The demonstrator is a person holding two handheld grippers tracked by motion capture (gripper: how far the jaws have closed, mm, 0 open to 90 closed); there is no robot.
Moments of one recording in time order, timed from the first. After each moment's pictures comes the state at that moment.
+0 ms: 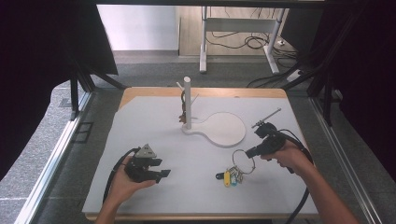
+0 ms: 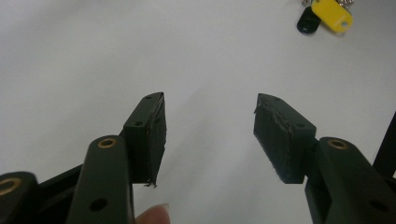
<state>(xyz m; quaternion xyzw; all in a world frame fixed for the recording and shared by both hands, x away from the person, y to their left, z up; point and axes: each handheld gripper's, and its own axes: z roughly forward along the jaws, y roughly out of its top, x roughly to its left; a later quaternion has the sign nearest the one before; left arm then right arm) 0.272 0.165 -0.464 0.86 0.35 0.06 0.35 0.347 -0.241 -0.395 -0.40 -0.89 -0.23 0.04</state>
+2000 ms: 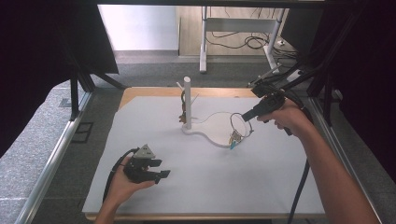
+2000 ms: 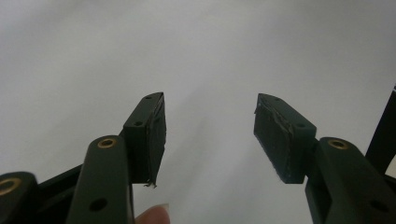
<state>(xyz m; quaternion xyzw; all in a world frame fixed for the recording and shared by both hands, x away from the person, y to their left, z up) 0.270 0.167 -0.463 0.86 0.35 0.06 0.36 0.403 -0.215 -0.295 -0.40 -0.88 -0.25 0.00</state>
